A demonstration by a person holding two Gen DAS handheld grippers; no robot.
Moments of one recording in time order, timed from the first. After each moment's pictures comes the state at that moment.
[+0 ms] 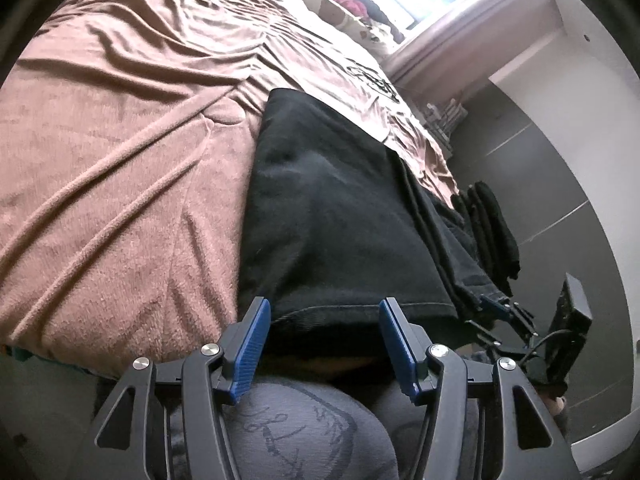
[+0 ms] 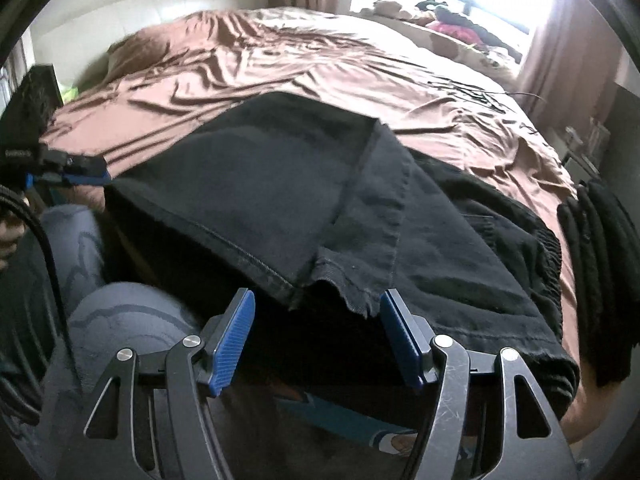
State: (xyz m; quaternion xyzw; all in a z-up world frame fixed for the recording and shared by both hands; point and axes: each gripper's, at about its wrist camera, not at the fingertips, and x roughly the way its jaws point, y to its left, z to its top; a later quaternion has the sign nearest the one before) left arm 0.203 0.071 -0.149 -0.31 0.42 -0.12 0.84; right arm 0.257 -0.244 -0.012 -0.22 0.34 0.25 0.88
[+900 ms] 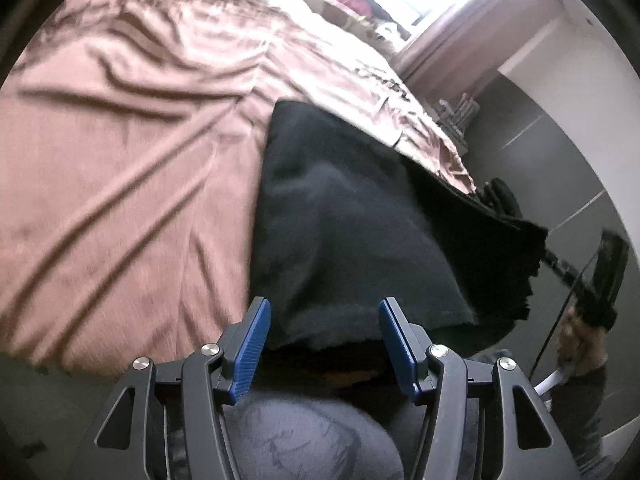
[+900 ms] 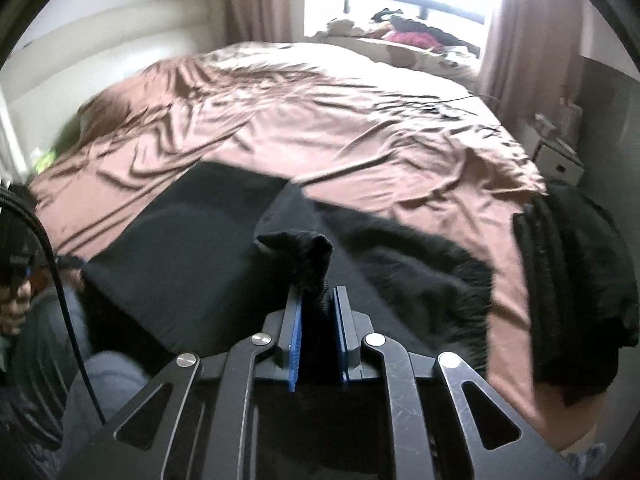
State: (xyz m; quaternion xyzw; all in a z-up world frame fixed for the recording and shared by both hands) left arm 0.214 0.064 -0.133 -0.26 0.42 -0.09 0.86; right arm 0.299 -0.318 0.058 -0.14 0.31 0.22 0.92
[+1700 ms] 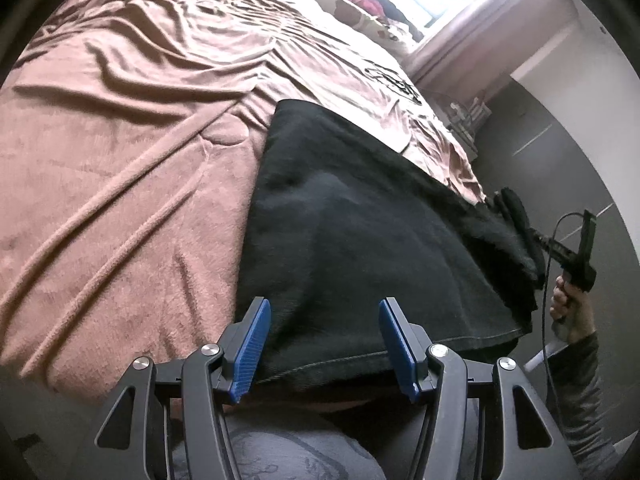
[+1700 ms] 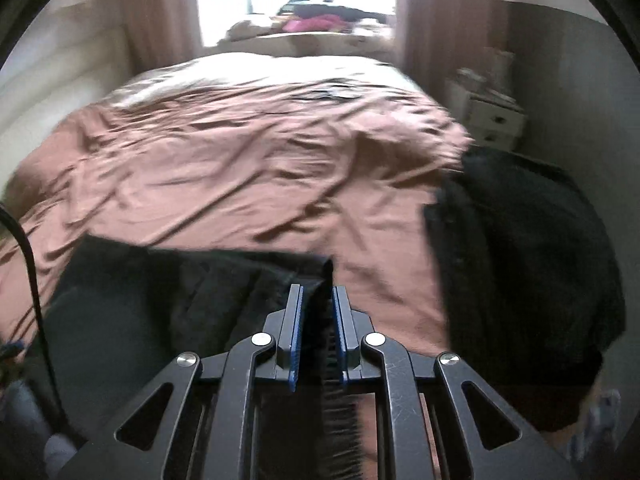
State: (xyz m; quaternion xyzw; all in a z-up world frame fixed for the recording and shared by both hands) left arm 0.236 0.061 -0.140 -0.28 0.44 -0.08 0.85; right arm 0.409 -0.388 0.071 -0.05 0.34 0.11 0.93
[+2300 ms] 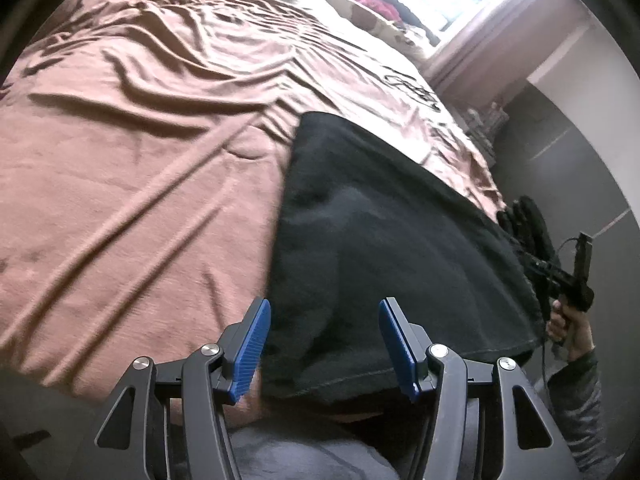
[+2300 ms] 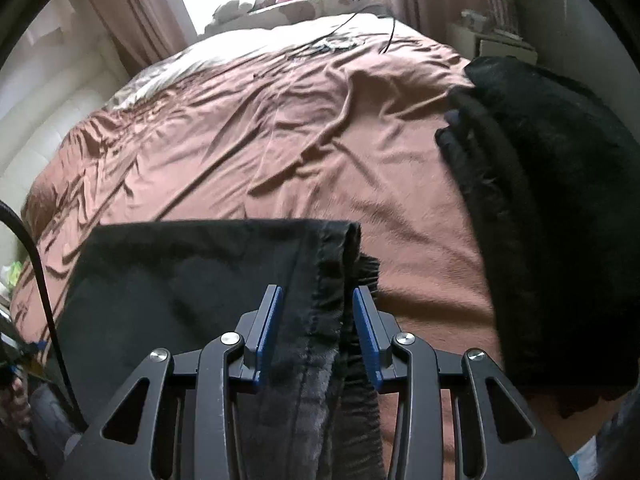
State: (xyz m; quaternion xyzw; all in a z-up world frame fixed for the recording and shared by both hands) left arm 0.240 0.072 -0.136 -0.27 0.44 -0.03 0.85; right arm 0.446 -0.406 0.028 0.02 0.40 0.16 0.90
